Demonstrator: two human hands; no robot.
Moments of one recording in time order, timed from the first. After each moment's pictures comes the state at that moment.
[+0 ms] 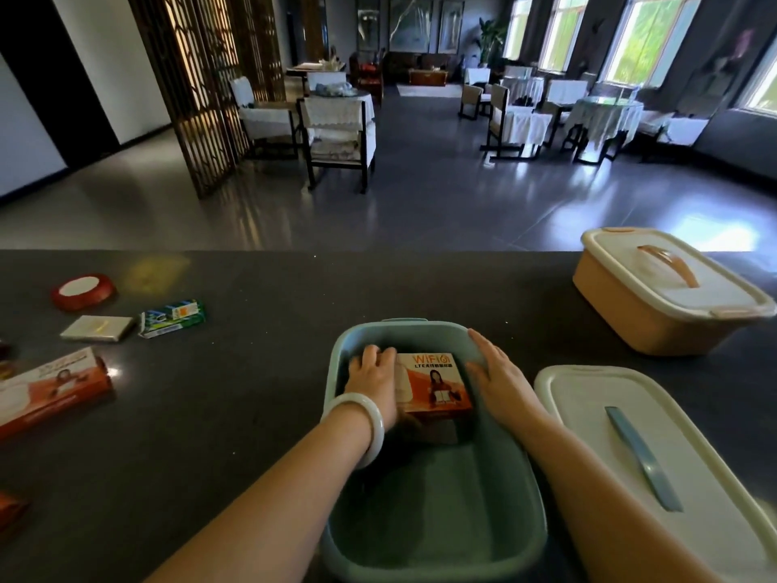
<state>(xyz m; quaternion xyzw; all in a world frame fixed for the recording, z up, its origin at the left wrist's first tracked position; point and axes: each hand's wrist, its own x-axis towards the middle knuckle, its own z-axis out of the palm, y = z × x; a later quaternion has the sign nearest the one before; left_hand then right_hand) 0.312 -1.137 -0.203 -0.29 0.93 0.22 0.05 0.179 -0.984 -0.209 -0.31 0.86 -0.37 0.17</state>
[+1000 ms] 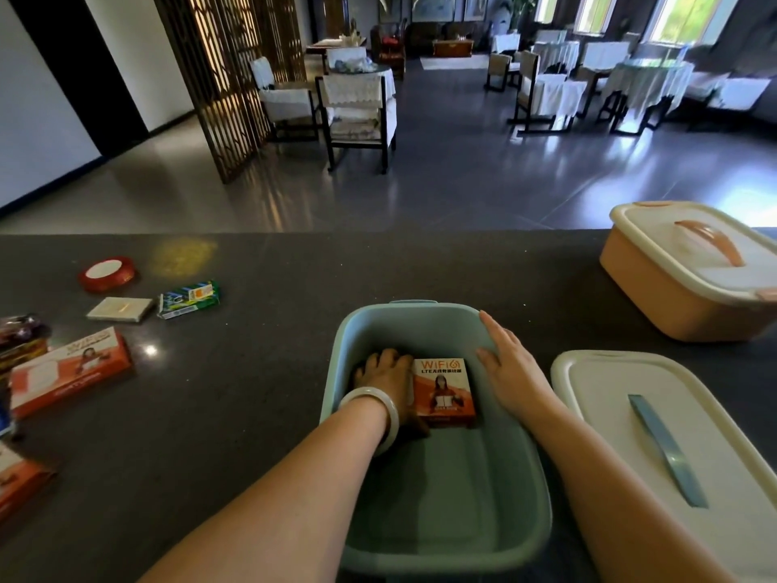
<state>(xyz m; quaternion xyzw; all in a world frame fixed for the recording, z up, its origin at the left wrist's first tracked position) 0.298 -1.137 -0.241 -0.27 0.94 0.15 0.12 0.174 -0.986 -0.219 -0.32 0.84 -0.40 0.18</state>
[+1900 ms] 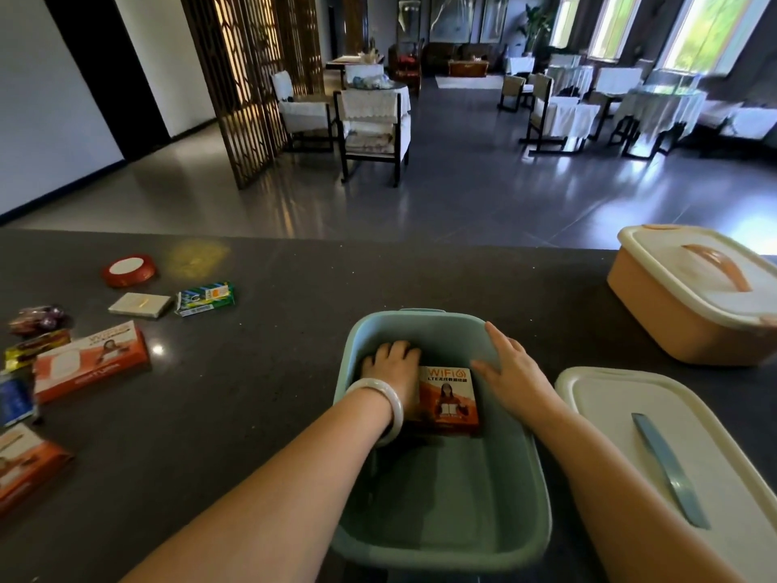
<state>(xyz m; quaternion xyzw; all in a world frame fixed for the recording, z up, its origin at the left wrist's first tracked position) 0.301 -1.138 -0.212 -0.25 0.95 0.14 0.08 0.177 -0.987 -0.200 -0.35 0.86 -0.32 0.18</state>
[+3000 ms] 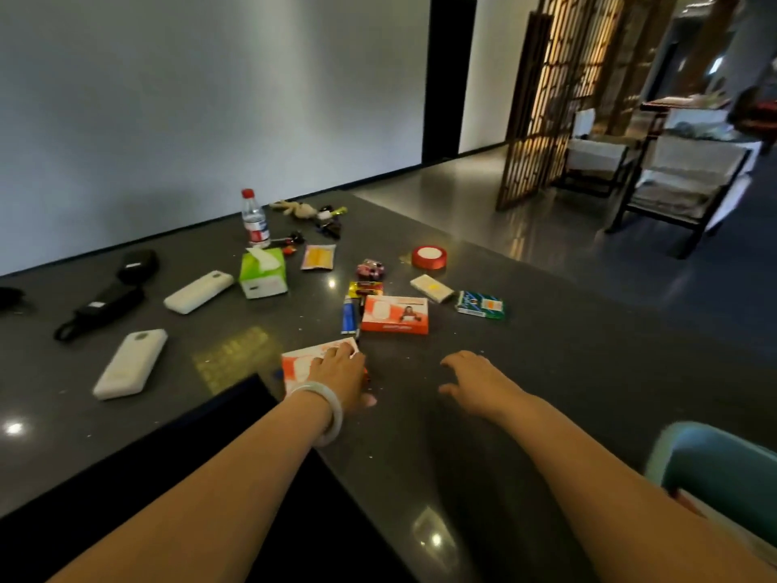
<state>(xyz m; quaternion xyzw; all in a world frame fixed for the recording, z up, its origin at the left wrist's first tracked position) 0.668 -1.267 -0.193 -0.65 0.75 0.08 0.06 0.452 -1.254 -0.177 -0.73 0.64 -0.04 0.21</state>
